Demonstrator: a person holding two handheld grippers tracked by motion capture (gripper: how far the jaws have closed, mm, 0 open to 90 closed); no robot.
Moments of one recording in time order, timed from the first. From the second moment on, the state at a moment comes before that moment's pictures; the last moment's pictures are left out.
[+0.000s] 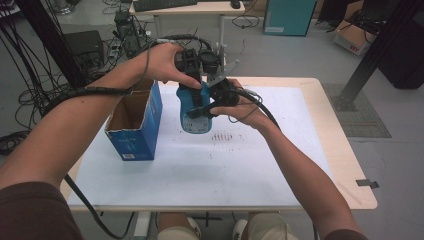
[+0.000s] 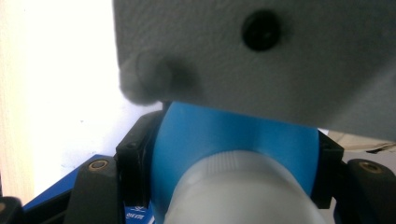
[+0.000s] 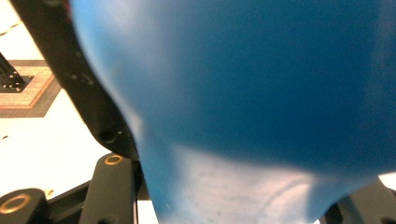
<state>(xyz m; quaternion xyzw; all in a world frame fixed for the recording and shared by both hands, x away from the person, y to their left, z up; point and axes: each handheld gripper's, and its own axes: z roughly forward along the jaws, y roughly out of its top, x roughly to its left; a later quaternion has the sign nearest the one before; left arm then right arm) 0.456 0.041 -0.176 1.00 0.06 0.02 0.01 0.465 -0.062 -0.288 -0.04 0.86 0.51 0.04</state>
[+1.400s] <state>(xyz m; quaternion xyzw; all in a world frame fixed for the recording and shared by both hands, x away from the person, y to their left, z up) 0.457 0.042 -0.182 1.00 0.06 0.01 -0.01 0.464 -0.059 -0.297 -0.04 0.86 0.51 0.03</state>
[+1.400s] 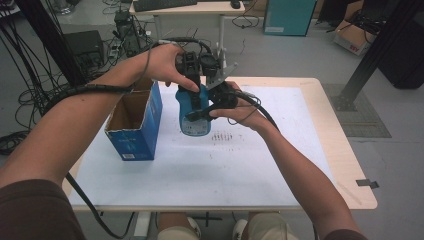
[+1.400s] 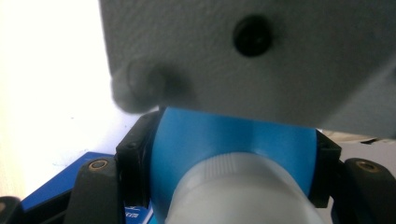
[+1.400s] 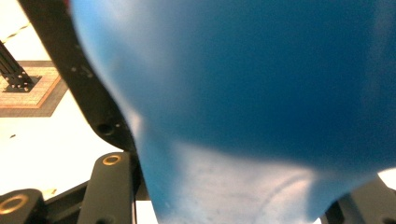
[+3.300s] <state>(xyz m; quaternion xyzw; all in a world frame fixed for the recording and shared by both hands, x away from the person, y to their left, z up) 0.453 0.046 -0.184 1.00 0.06 0.01 -0.01 0.460 -0.056 -0.299 -0.04 0.86 0.51 0.02</state>
